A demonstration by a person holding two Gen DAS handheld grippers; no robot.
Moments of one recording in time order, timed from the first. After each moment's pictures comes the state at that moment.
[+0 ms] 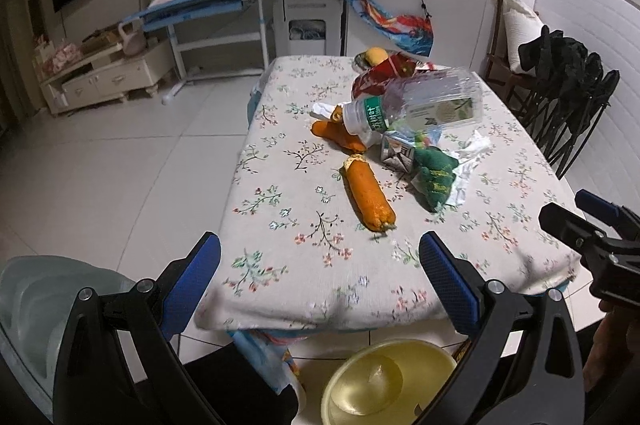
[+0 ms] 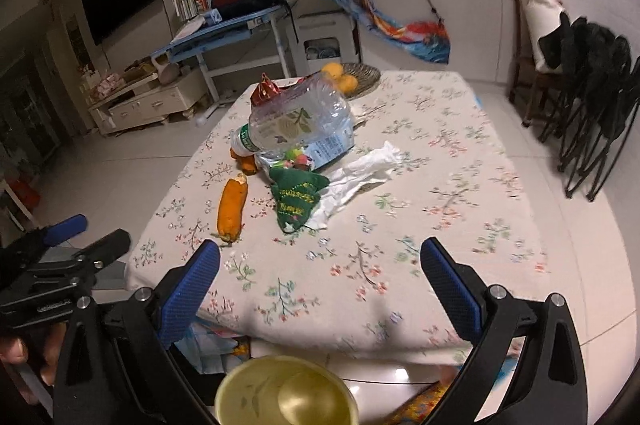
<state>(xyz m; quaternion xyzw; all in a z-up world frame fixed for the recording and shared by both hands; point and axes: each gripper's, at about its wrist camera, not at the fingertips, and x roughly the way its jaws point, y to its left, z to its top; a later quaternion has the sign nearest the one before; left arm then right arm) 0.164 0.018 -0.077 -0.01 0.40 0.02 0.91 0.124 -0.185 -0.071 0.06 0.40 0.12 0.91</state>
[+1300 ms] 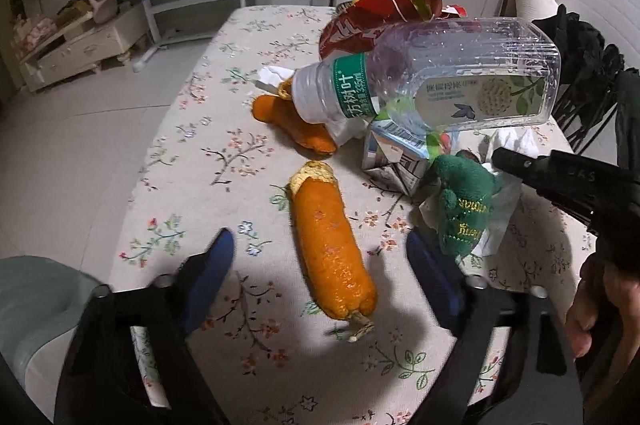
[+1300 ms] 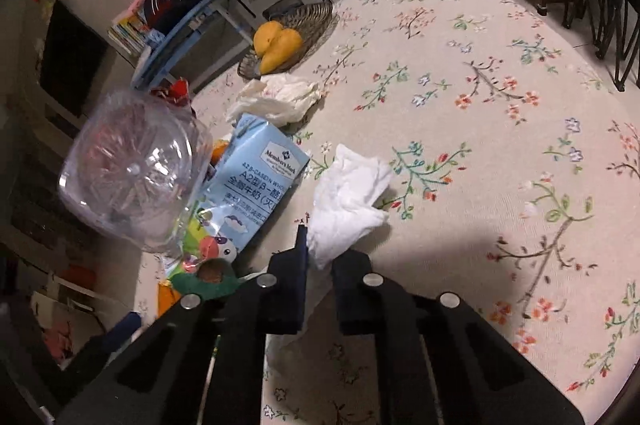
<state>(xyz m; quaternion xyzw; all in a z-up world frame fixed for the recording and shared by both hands) 0.280 -0.015 -0.151 -0.03 0.47 -0.01 0.88 0.240 -0.239 -0.137 0.25 0.46 0.11 0.85</state>
